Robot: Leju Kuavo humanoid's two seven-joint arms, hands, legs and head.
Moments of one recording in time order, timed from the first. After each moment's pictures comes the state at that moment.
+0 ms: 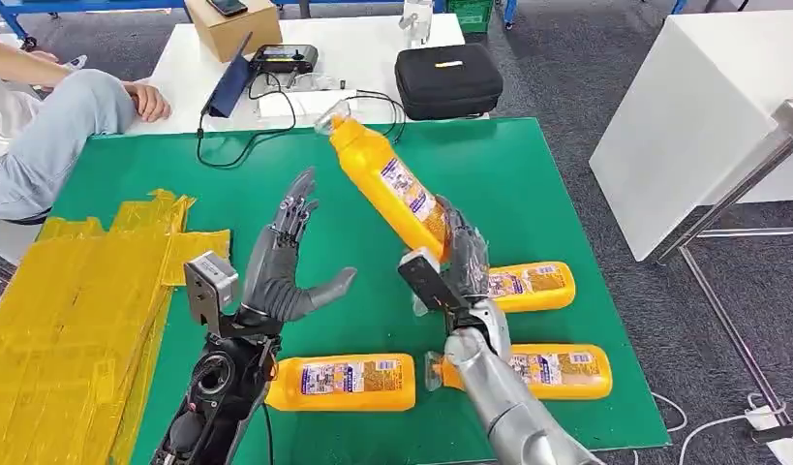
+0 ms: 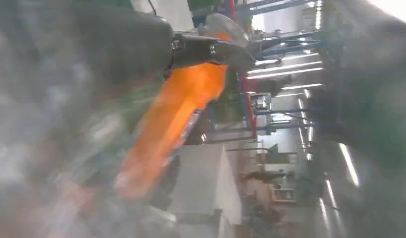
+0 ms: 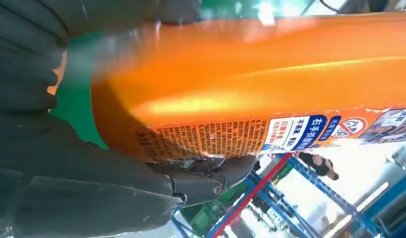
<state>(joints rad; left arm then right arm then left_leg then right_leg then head) -0.22 -0.20 -0.25 -1.36 -0.08 -0.04 -0.48 -0.46 0.26 0.15 -0.68 0.64 -0.62 -0.51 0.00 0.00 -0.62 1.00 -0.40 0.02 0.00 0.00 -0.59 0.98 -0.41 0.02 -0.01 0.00</state>
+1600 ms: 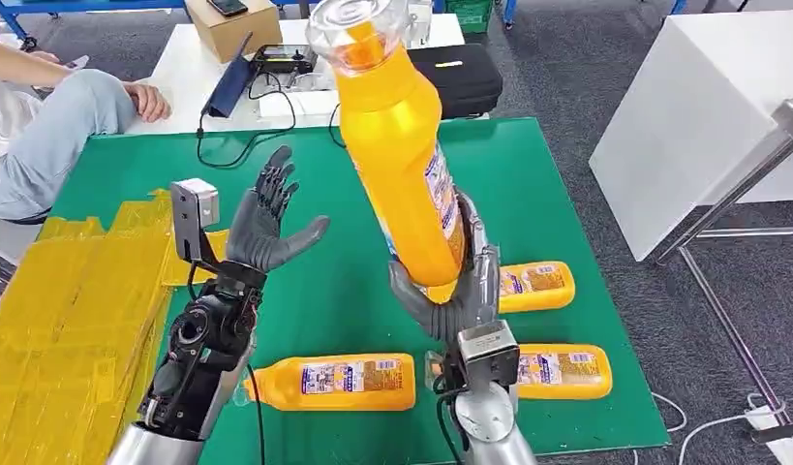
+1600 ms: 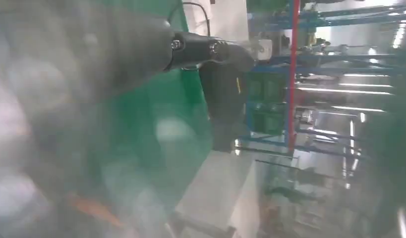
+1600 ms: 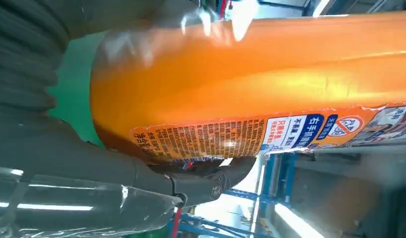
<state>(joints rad) -0.38 -0.16 -0.17 -1.21 0.13 0.01 -0.26 -0.08 0.29 0.34 -1.54 0.34 -0.31 -0.59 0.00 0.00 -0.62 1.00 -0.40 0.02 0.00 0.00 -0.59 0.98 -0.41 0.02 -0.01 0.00</state>
